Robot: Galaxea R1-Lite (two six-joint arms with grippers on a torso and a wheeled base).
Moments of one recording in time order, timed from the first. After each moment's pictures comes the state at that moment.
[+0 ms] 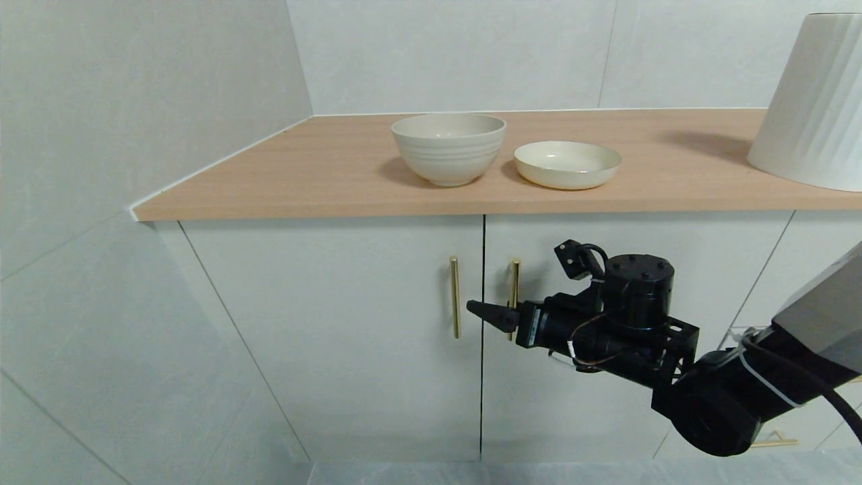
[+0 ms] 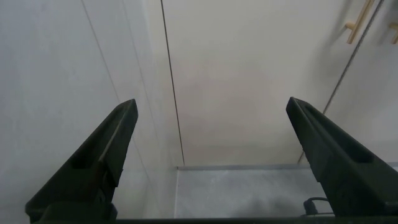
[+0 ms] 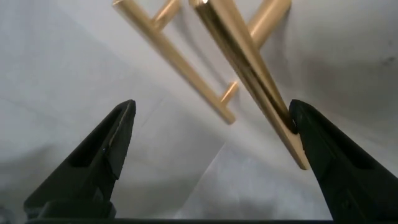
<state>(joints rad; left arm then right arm) 0.00 0.00 0.00 0.00 -0.01 0.01 0.62 2.03 -0.80 -1.10 0.27 0.50</state>
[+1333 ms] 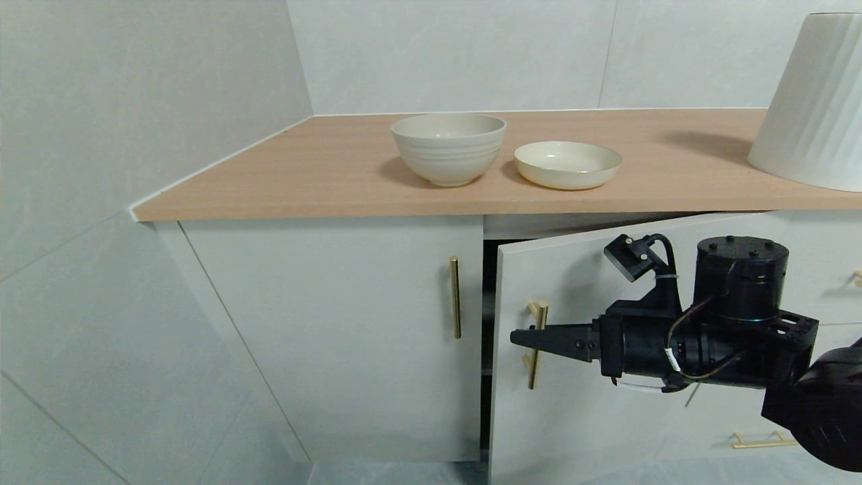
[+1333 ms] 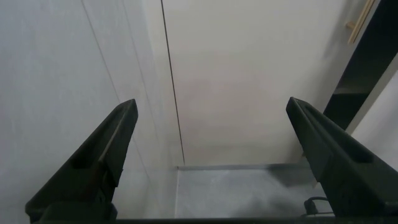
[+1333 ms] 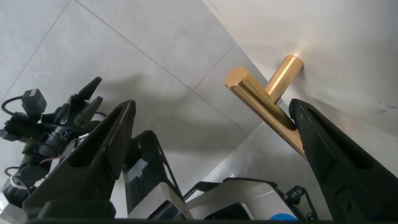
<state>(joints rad) 0.00 0.00 0.00 0.00 -0.01 0.02 0.53 1.76 -0.64 -0.92 0.71 0.51</state>
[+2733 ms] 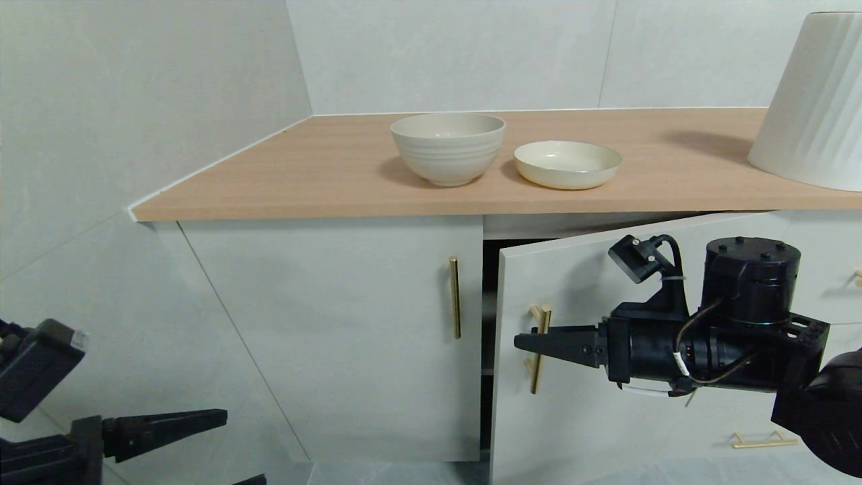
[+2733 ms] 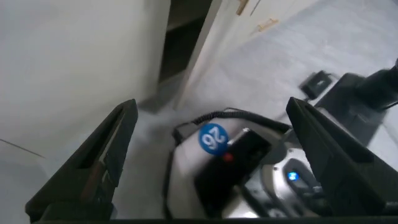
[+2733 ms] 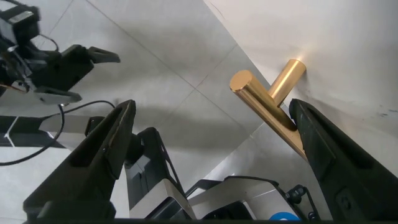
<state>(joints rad) -0.24 0.97 -0.49 0.03 -0.54 -0.03 0.53 1.74 -0.62 -0.93 0.72 0.51</state>
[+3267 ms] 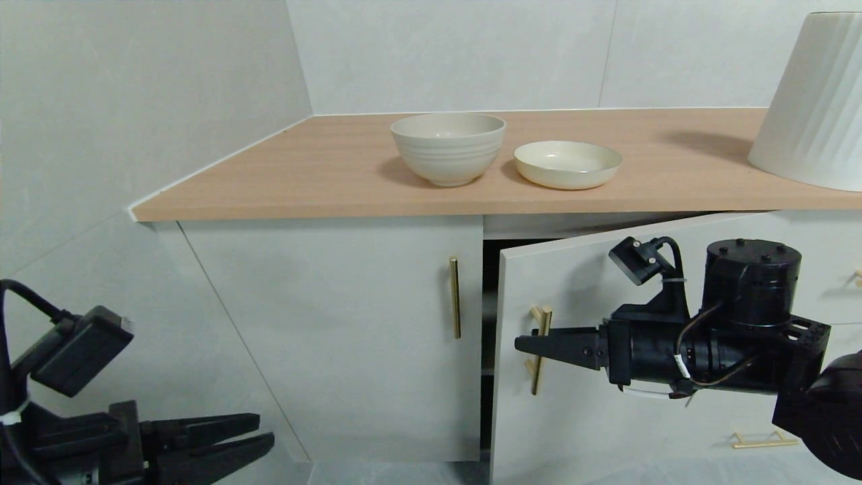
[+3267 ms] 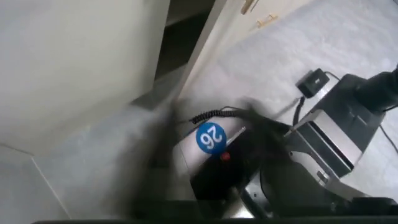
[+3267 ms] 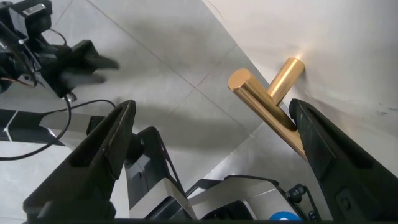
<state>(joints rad) -0.24 1.06 -0.49 -0.03 -0.55 -0.04 0.53 1.74 -0.61 -0.93 0.72 0.51</state>
